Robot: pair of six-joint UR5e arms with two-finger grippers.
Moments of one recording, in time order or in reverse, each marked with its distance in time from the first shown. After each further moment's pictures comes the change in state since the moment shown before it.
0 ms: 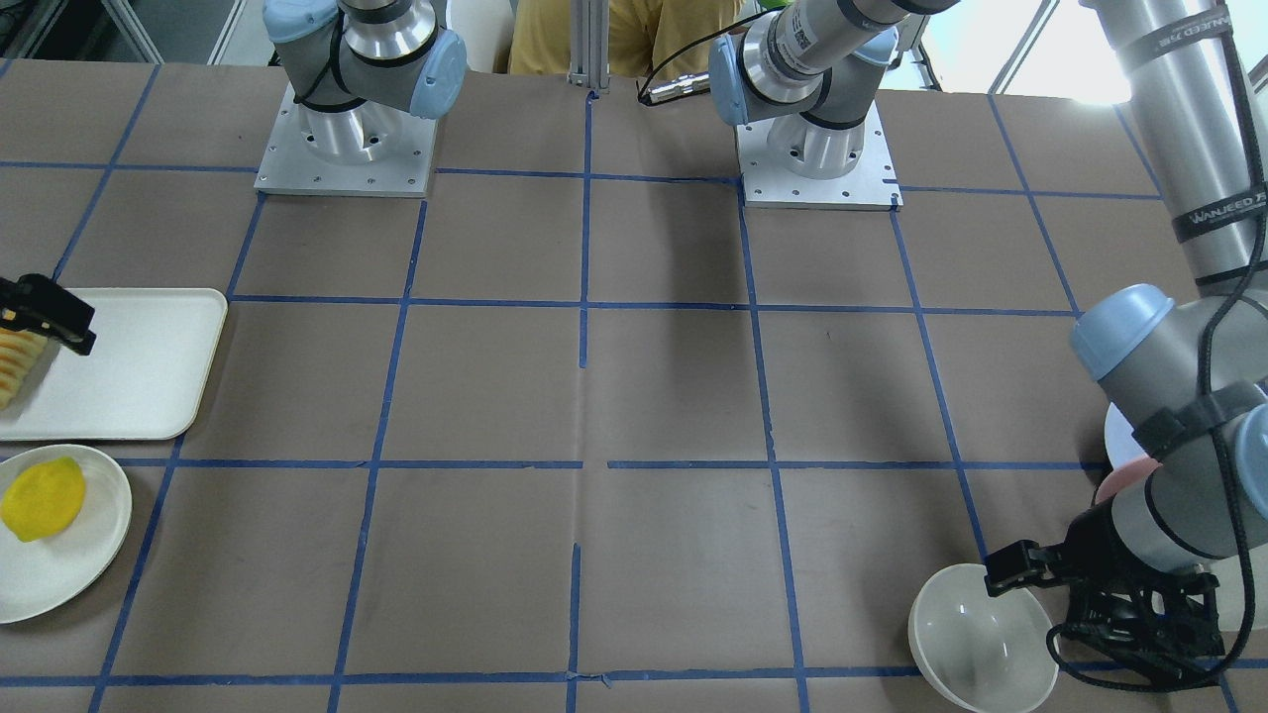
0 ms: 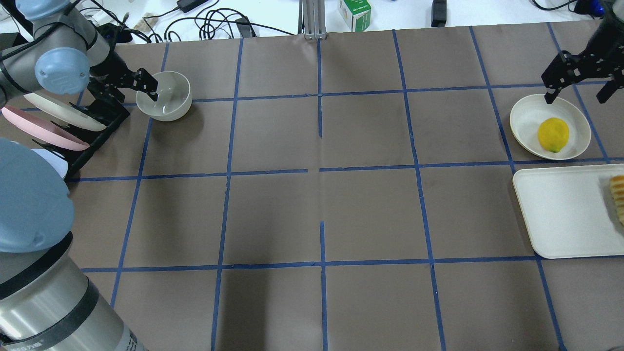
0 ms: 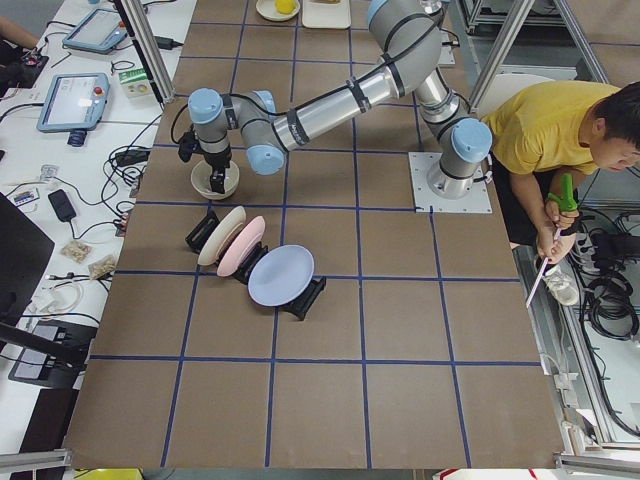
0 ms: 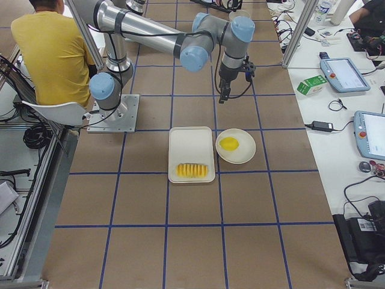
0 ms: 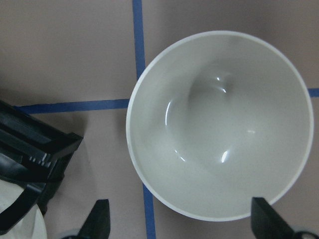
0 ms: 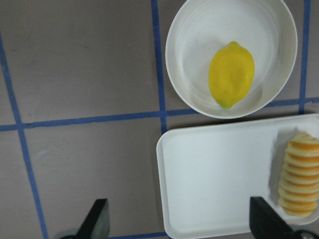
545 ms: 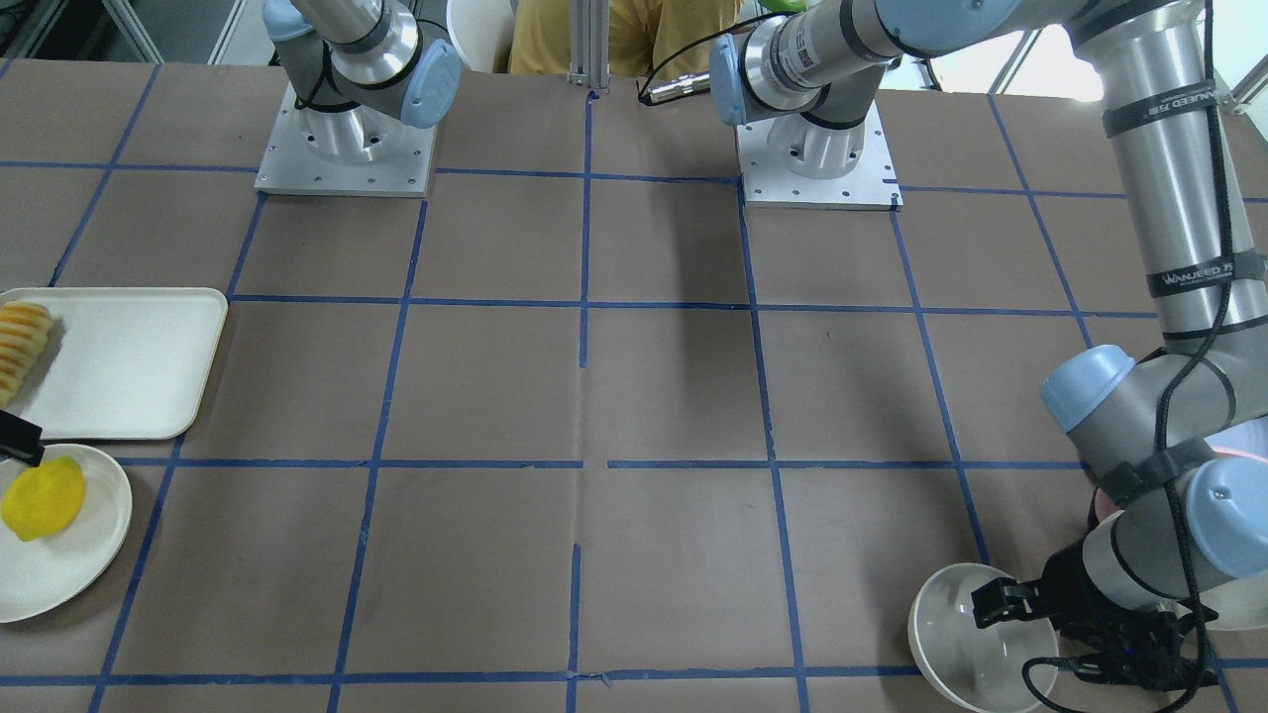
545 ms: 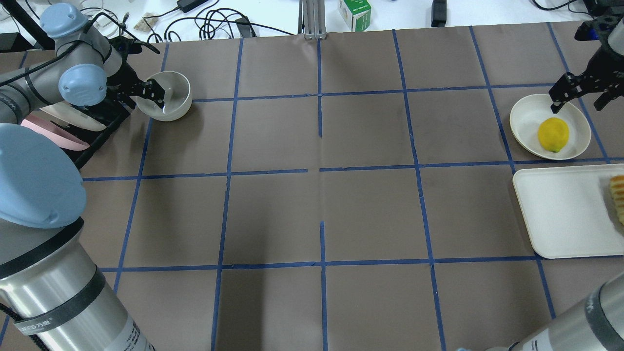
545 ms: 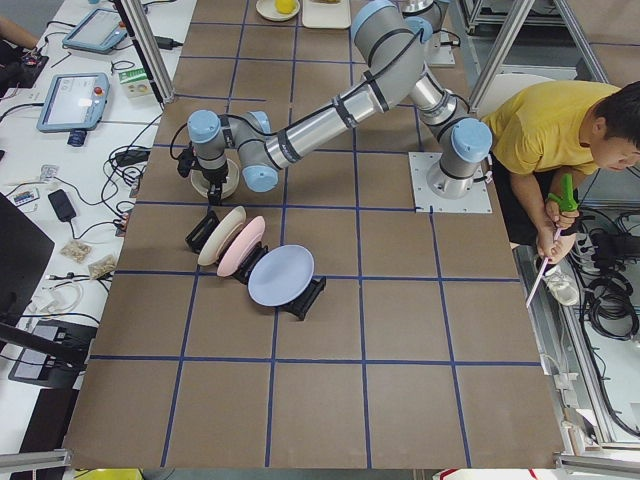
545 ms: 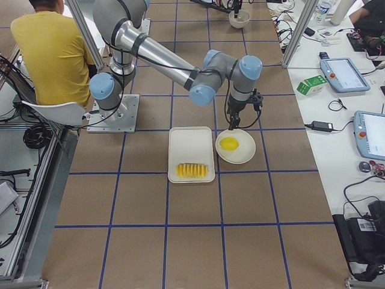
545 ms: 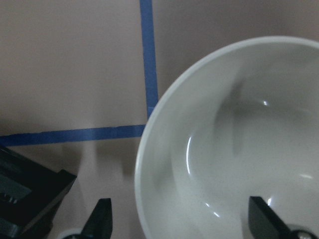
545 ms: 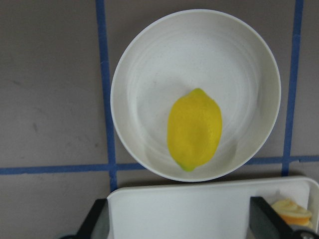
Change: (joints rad) left arm 0.000 -0.080 0.007 0.084 0.015 -0.010; right arm -0.085 0.202 0.020 -0.275 0.005 -0.149
